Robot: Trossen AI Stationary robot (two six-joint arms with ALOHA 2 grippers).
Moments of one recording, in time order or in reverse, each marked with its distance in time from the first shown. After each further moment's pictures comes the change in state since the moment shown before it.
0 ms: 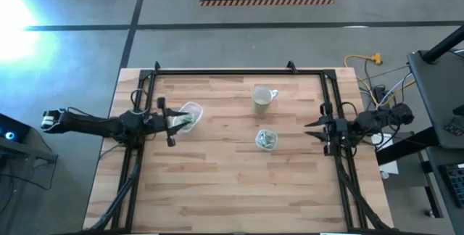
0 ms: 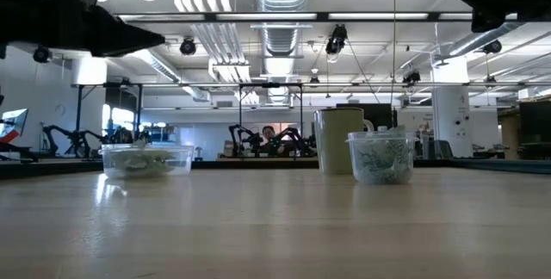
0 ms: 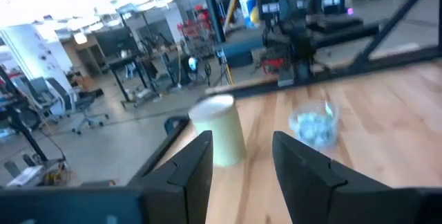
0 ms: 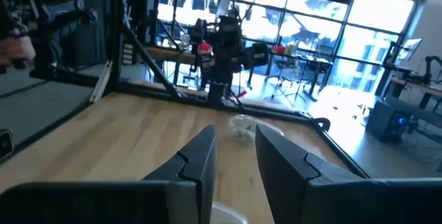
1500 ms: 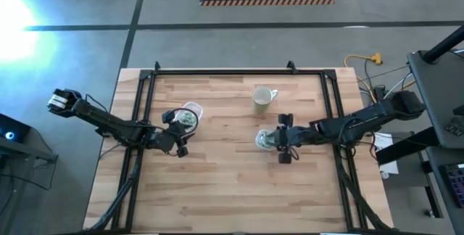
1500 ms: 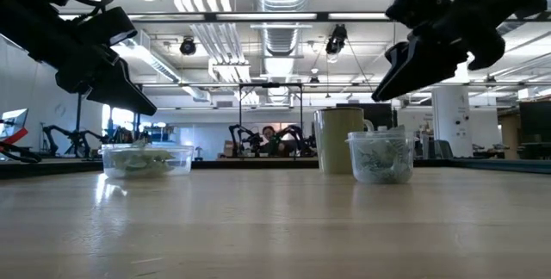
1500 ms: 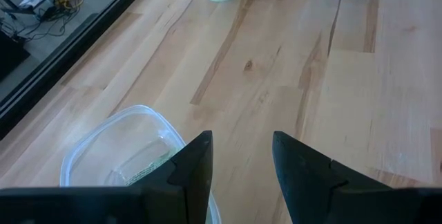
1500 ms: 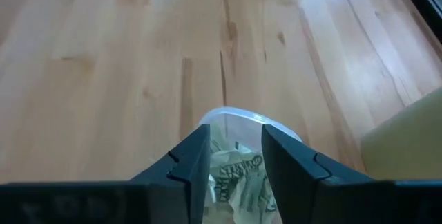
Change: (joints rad) left arm -0.262 0.504 0.240 -0.528 -0.365 -0.621; right arm -0.168 1.235 0.340 0.140 -0.055 0.230
